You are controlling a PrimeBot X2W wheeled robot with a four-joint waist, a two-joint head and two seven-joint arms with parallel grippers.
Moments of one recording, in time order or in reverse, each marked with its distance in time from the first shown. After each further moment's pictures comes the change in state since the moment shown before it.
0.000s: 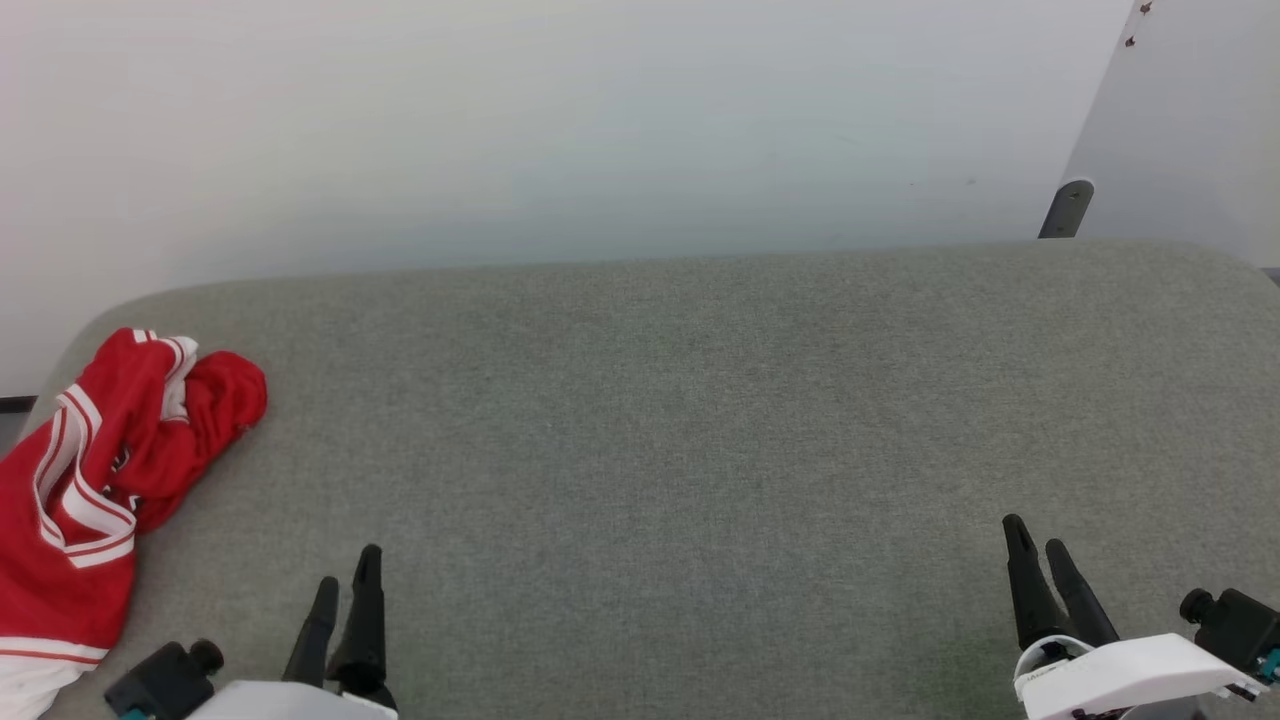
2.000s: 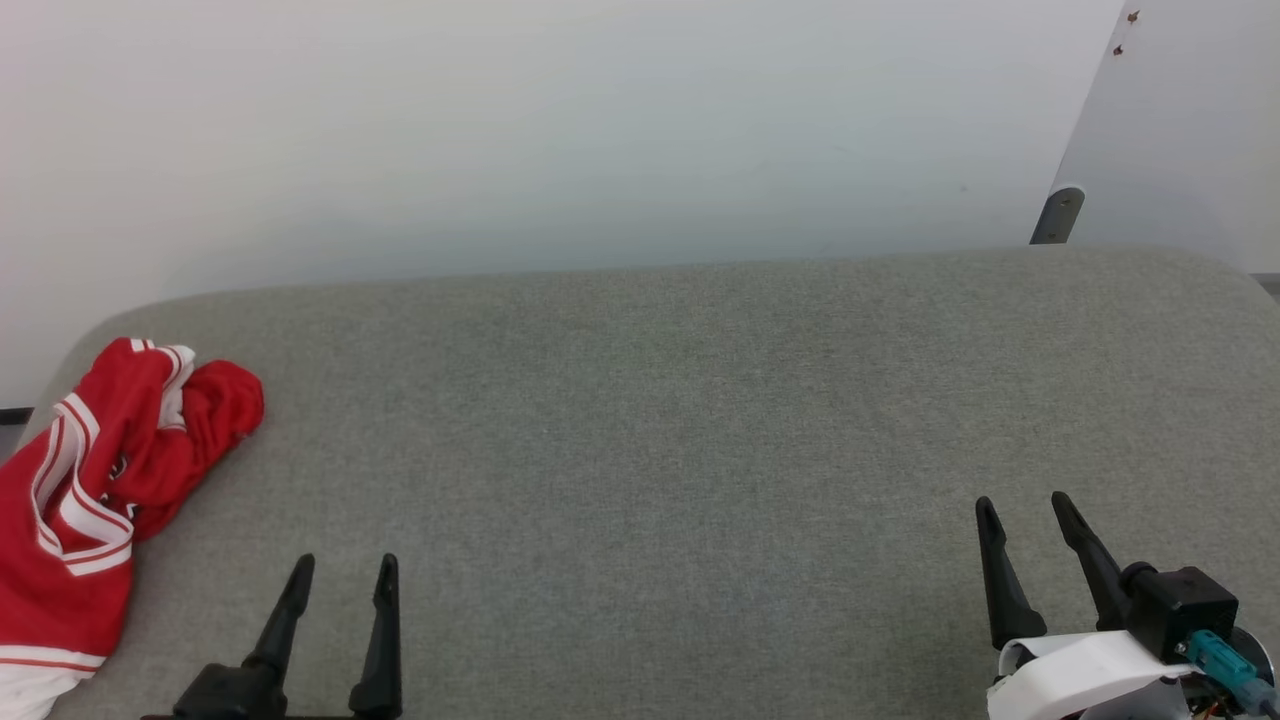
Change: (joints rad) left arm 0.076 0.041 -0.019 -0.103 0.720 0.009 -0.137; right arm 0.005 0.012 -0.005 -0.086 -0.665 0.000 -0.097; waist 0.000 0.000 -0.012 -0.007
